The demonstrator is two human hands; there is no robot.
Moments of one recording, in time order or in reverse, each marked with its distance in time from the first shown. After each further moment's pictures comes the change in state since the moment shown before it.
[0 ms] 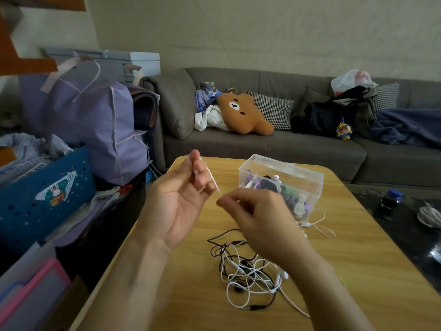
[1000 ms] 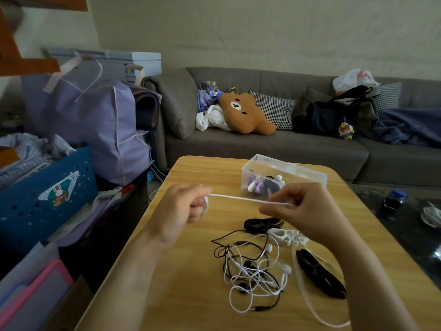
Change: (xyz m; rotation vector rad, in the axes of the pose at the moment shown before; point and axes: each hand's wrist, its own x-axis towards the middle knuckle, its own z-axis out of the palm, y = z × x) left_hand -0.001 0.002 -0.024 0.897 0.006 -0.030; right_hand 0.002 0.031 -0.051 0.013 -0.016 0.225
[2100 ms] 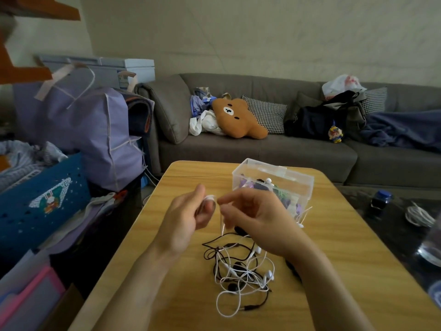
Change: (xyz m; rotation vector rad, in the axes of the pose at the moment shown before) left_hand -0.007 -0.011 0.026 -0.003 0.004 0.033; right_hand -0.003 -0.017 0.035 0.212 -0.165 -0.167
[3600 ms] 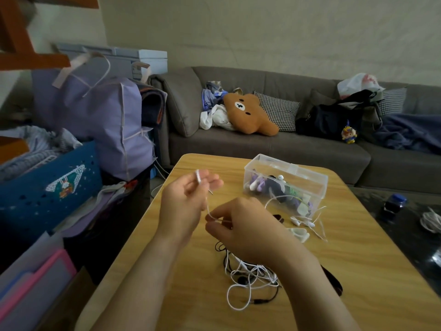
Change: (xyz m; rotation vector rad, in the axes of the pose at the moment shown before) left_hand 0.004 -0.007 -0.009 -0.057 0.336 0.037; right_hand 0.008 -0.024 0.041 -0.514 -0.161 0.018
